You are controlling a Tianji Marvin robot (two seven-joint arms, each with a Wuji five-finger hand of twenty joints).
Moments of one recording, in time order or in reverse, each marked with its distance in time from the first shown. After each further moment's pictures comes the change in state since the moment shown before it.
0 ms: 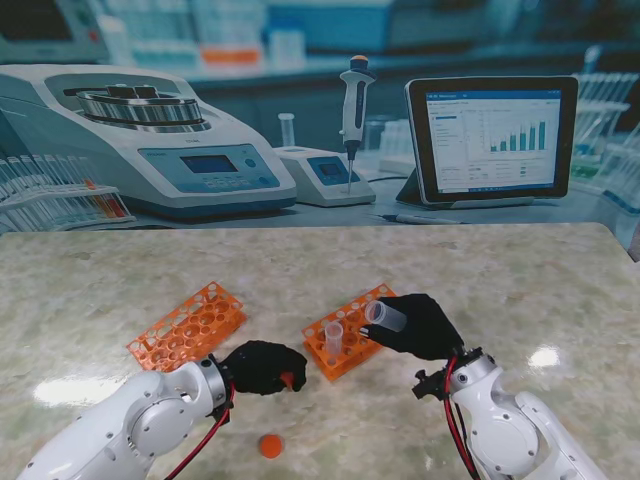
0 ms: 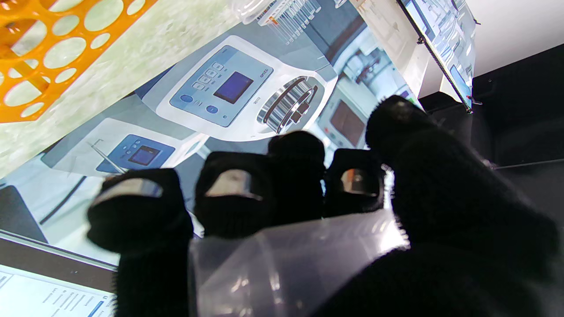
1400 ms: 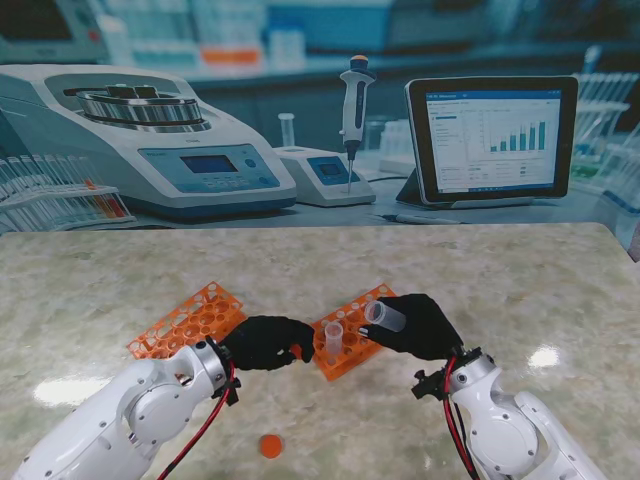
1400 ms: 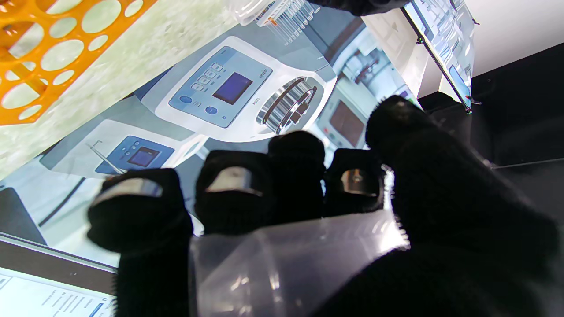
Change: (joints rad) left arm -0.001 -0.024 -0.050 -0.053 -0.089 -0.015 0.061; right arm 0.001 0.000 -0.003 0.000 0.004 0.000 0.002; left_hand 0.011 0.000 0.010 -0.001 0.000 0.013 -0.014 0.000 0.000 0.012 0.003 -0.024 0.000 0.008 -0.025 0.000 -0.011 0.006 -0.009 -0.002; right_hand 0.000 0.000 0.000 0.000 0.000 0.000 0.000 0.001 0.000 0.000 0.000 0.000 0.000 0.000 -0.017 0.000 -0.002 0.000 -0.001 0.001
